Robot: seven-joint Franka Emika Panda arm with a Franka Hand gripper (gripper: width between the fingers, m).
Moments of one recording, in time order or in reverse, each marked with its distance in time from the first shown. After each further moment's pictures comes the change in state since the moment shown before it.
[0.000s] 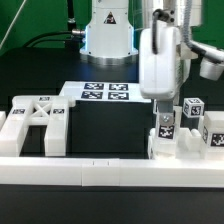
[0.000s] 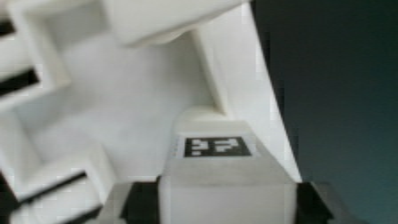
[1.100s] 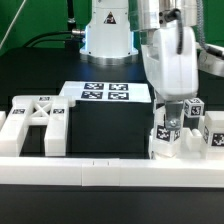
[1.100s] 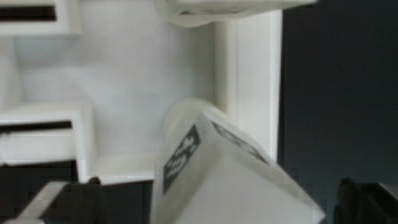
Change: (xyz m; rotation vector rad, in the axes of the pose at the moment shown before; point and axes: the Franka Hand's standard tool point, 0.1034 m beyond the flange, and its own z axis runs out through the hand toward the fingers) arm 0.009 -0.005 -0.003 -0.040 -0.013 -0.683
